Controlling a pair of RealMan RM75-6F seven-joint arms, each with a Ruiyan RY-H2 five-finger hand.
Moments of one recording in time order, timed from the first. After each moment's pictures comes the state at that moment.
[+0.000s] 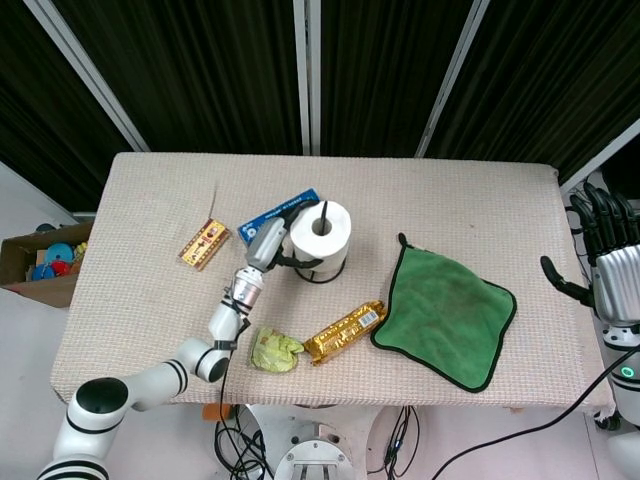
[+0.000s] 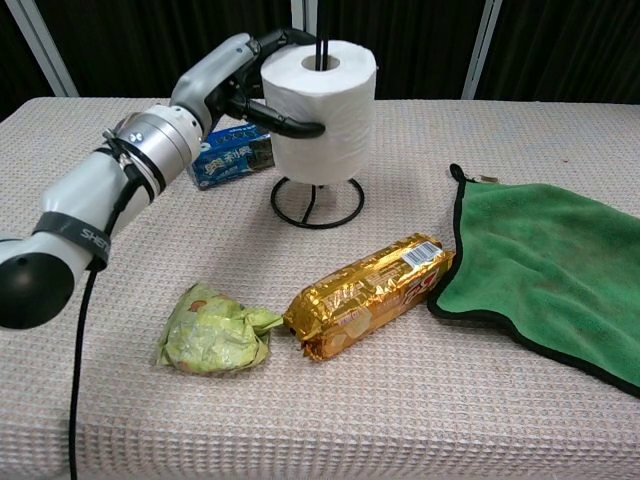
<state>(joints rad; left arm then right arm) -0.90 -2.01 -0.33 -0.82 1.39 1.09 -0.70 0.29 -1.14 0.22 -1.40 -1.60 1.65 0.24</state>
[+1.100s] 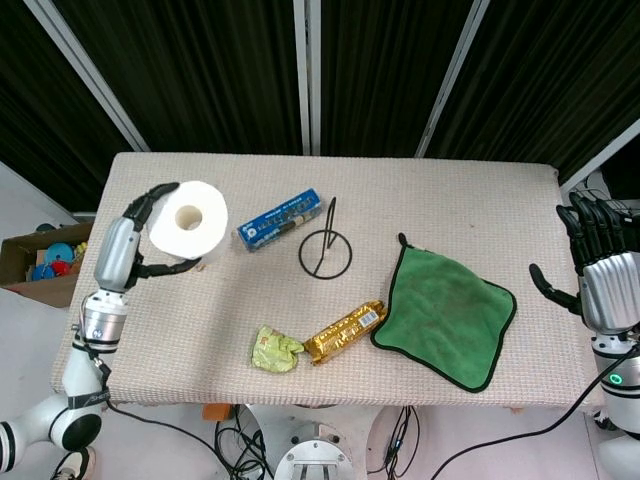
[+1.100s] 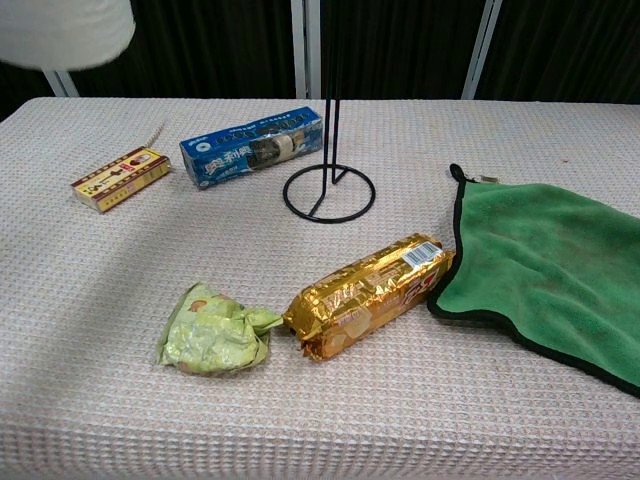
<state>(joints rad) -0.42 -1.26 -0.26 -1.77 1.40 1.37 -0.31 0.29 -1.18 0.20 -1.40 -1.64 1.67 0.22</state>
